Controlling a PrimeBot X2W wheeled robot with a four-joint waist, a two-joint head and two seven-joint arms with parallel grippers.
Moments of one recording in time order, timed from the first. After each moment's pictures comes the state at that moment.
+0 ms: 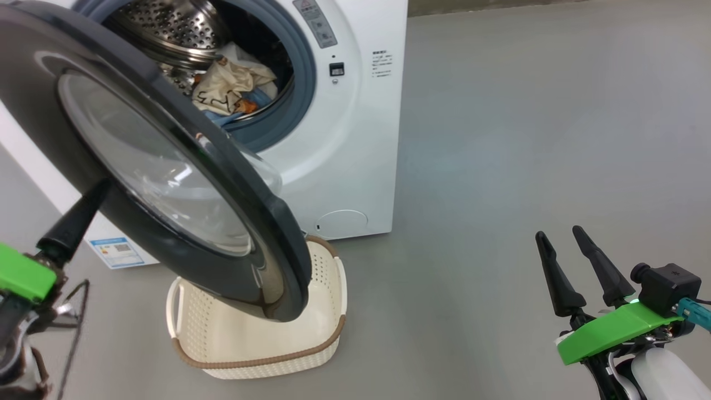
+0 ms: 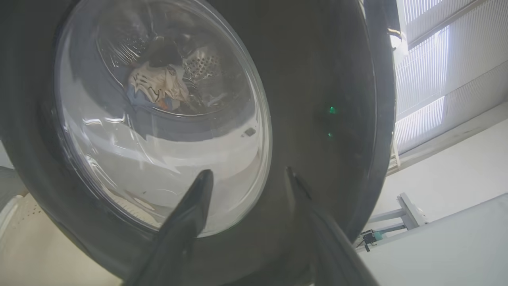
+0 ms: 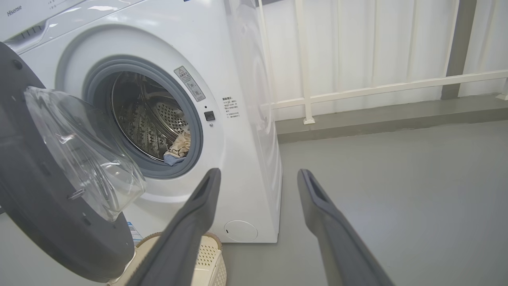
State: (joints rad) left arm -0.43 0.21 0.26 0.16 -1.16 -0.07 0.77; right arm -0.18 -0.27 0.24 0.28 0.55 0.13 -0.25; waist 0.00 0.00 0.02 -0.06
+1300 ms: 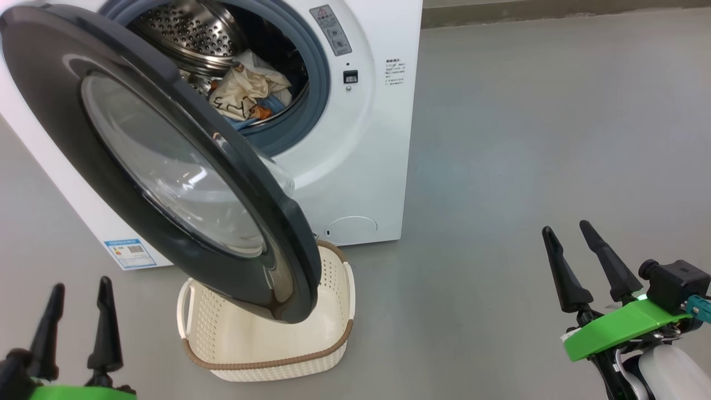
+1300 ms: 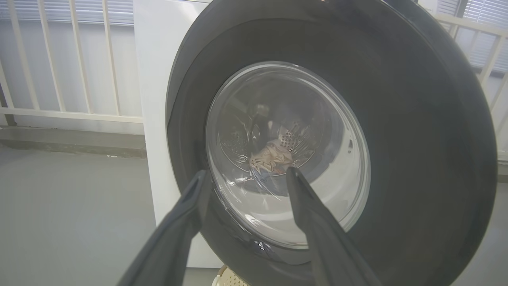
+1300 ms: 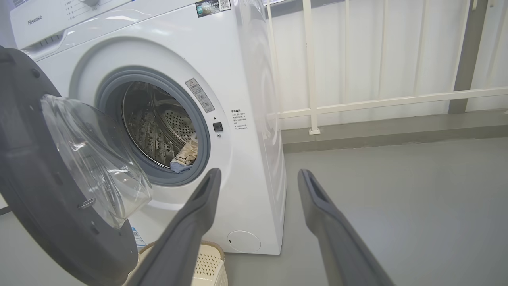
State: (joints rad) left arm -0.05 0.26 0.04 0.17 -0.45 -0.11 -0.24; right arm -0.18 -0.29 0.23 0.26 0.55 0.13 -0.25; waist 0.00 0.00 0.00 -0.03
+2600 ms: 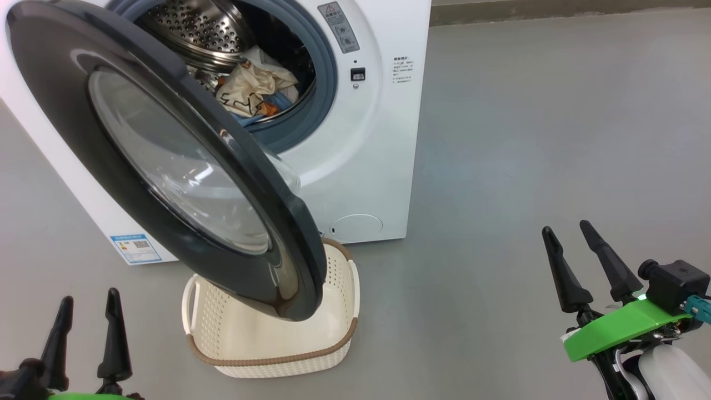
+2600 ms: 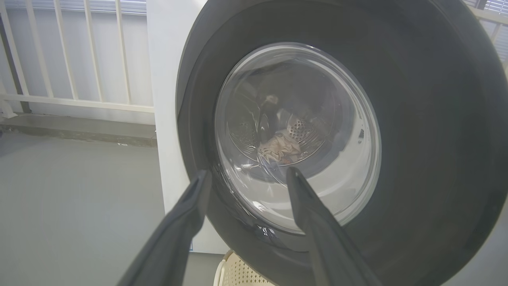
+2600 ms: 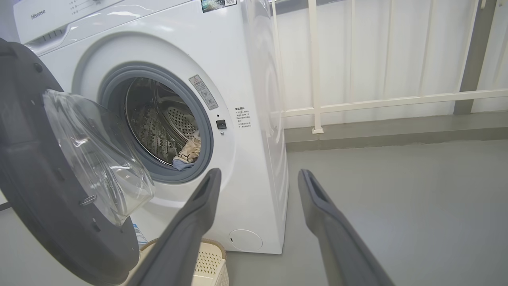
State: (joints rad) left arm -0.04 0.20 0.06 0.20 -0.40 -0.11 -0.25; right arm -0.18 -0.29 0.23 0.26 0.54 0.13 -0.25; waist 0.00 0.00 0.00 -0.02
